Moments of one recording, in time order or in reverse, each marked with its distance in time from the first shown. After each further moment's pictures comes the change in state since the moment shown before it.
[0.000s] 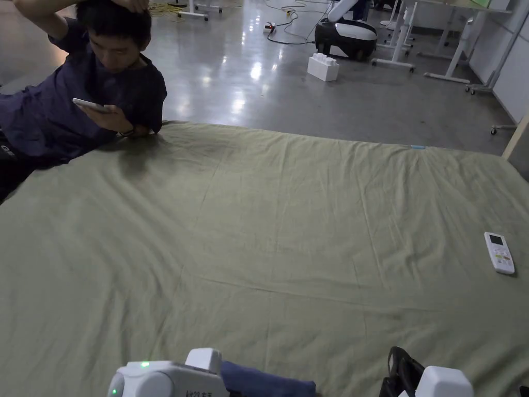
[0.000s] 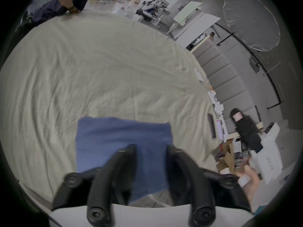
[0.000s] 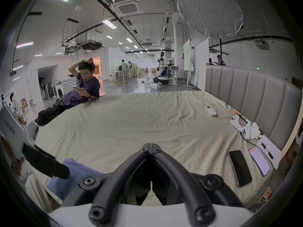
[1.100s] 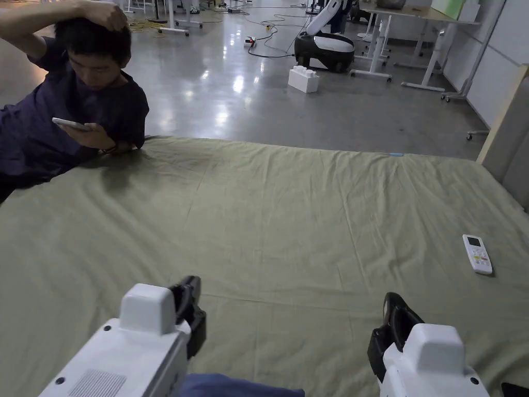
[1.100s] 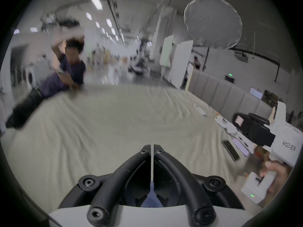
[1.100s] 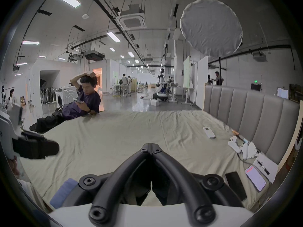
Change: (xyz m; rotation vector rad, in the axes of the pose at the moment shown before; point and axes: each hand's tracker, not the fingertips) left arm 0.070 0.000 0.131 0.968 0.371 -0.415; right arm -0.019 0.057 0.013 0.316 -0.077 0.098
